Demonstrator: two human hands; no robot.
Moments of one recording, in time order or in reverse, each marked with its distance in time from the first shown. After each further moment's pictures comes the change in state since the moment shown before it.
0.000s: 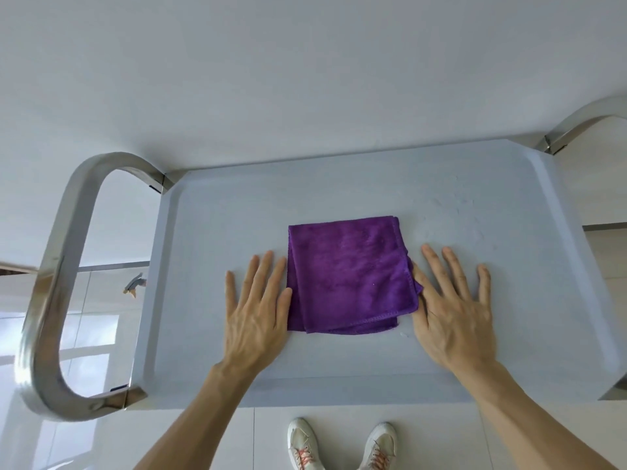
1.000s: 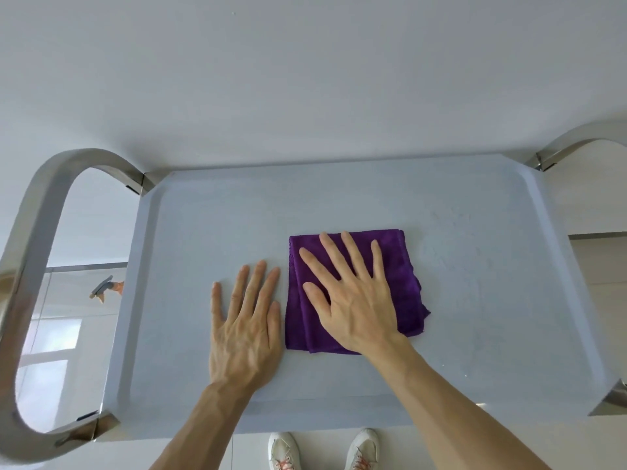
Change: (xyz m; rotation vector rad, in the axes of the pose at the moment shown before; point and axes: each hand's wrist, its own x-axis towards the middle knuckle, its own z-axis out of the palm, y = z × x) left_hand 0.000 -0.008 0.013 0.062 0.070 0.005; right_hand 0.063 -0.110 0.010 0.075 -0.066 -0.220
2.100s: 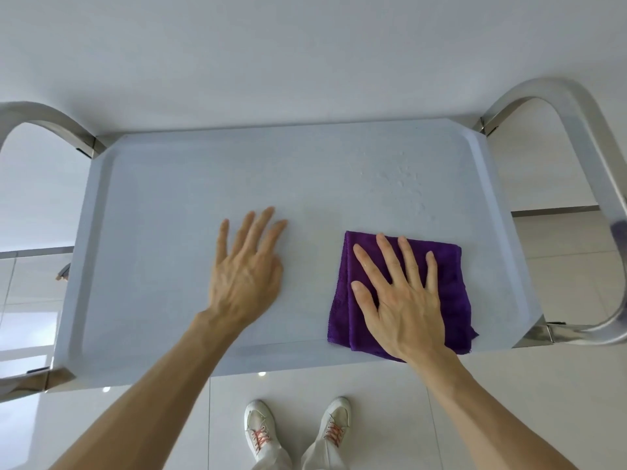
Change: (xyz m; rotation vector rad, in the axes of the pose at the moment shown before) left_hand 0.022 0.064 -0.006 -0.026 0.060 0.194; right_hand -0.121 0.086 -0.026 -0.105 -0.096 0.241
